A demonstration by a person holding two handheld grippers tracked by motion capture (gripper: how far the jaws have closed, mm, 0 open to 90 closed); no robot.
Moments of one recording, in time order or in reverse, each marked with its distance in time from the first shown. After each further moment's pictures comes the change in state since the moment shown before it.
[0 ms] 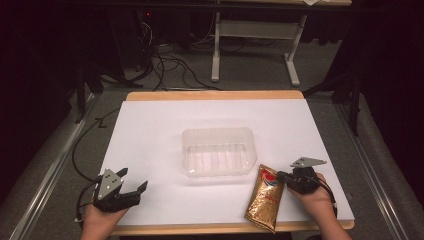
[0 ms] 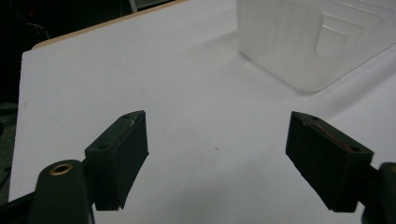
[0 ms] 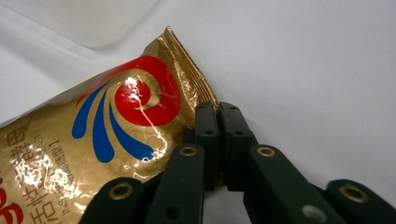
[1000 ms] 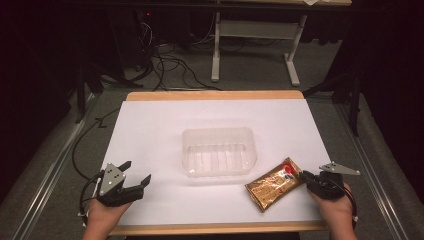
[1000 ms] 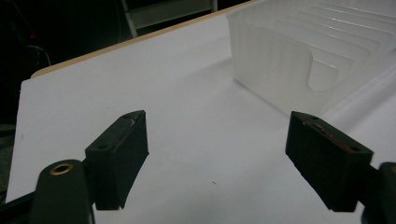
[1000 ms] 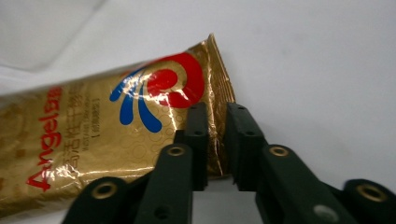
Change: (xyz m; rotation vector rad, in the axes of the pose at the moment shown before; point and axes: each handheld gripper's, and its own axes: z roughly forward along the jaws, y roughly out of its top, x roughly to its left) left arm -0.001 0.015 0.007 -0.069 -0.015 0.022; right arm -0.031 -0.033 -0.043 -0.132 -0.144 0.222
